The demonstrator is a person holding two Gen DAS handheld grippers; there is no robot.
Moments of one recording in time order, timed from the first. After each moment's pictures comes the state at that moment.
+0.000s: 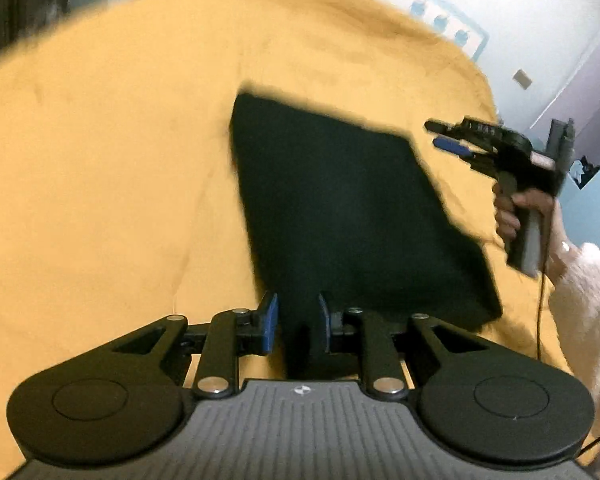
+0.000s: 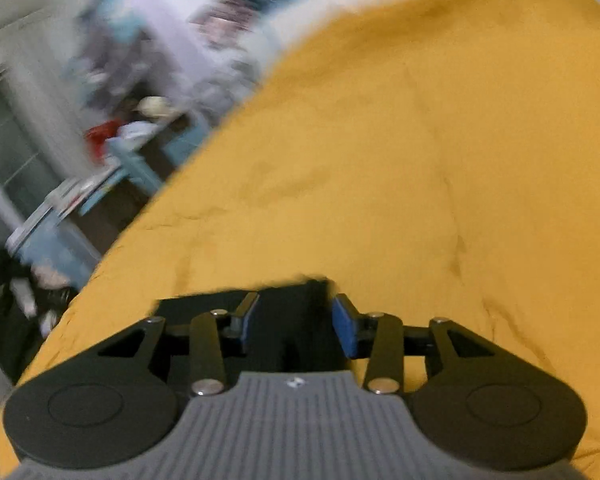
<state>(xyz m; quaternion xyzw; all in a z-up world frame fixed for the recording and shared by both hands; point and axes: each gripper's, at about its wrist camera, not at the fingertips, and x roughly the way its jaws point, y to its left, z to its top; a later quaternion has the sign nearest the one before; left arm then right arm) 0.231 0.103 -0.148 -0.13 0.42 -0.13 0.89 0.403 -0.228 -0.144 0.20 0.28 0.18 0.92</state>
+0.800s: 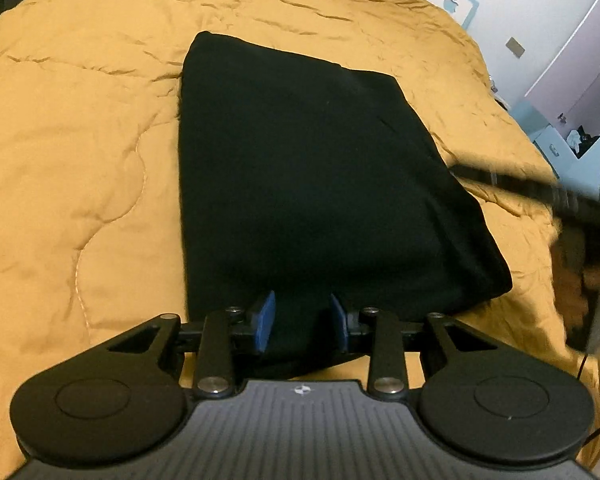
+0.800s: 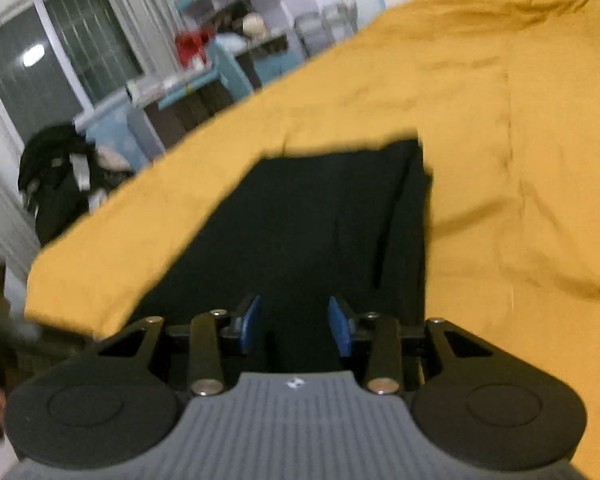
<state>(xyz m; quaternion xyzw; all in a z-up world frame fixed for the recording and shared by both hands) 0.234 0.080 -0.206 -0.12 0.47 -0.15 0.86 0.298 -0.222 -0.170 0.10 0.32 0.25 0.91</state>
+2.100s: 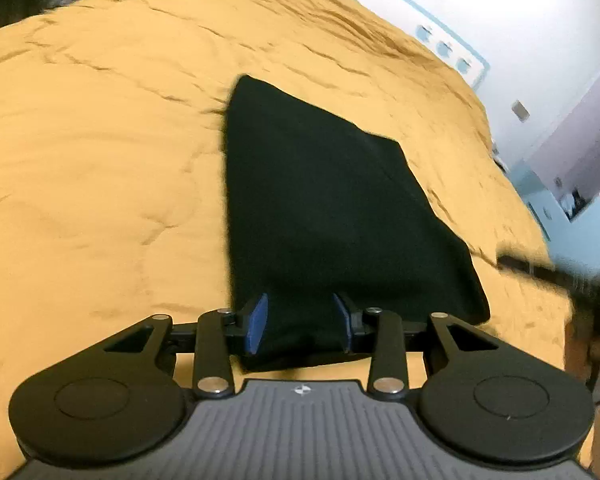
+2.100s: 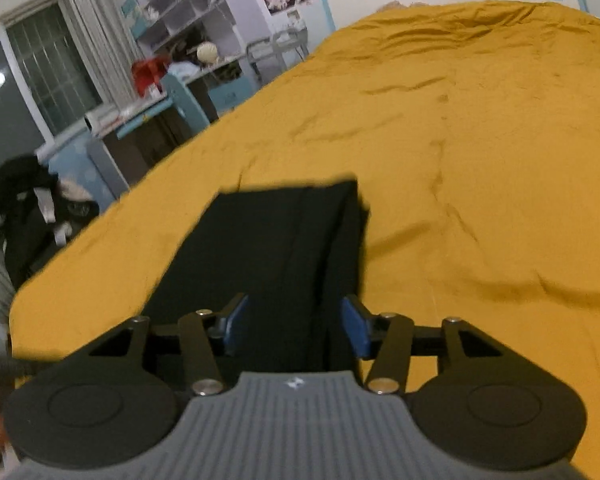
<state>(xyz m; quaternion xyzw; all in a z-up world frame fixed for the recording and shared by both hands) 0.184 0.133 -0.173 -0.19 0.42 -0.12 0.88 0.224 -0.259 -0.153 0.10 0.35 0.18 0.92</state>
